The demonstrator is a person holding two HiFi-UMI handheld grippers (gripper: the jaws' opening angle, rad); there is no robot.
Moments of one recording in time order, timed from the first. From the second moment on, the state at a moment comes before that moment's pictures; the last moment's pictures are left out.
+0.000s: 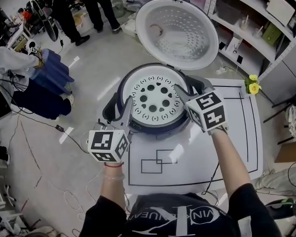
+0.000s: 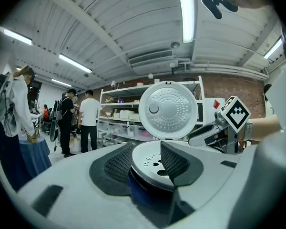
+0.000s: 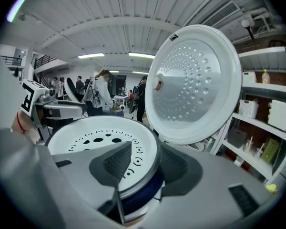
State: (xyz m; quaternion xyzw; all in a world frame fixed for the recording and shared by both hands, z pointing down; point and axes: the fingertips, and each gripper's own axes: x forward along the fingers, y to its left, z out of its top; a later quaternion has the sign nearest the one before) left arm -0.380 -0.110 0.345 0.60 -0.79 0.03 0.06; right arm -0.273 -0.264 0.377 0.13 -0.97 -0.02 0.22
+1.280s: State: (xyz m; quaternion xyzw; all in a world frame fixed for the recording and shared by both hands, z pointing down) left arm -0.385 -0.114 0.357 0.64 -0.77 0.04 0.08; right arm -0.287 -0.273 0.379 0.18 -0.94 -0.12 0.26
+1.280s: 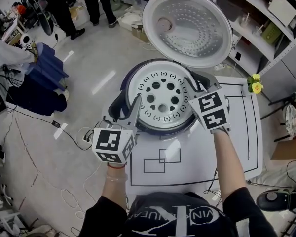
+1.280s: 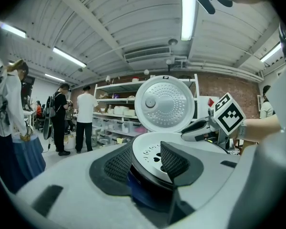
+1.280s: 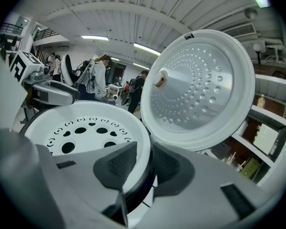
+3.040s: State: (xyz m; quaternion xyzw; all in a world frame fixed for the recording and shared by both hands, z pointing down) left arm -0.371 -0.090 0.321 0.66 -0.75 0.04 0.09; right arm -0.222 -0.205 0.241 0.17 -0.98 0.02 -0.12
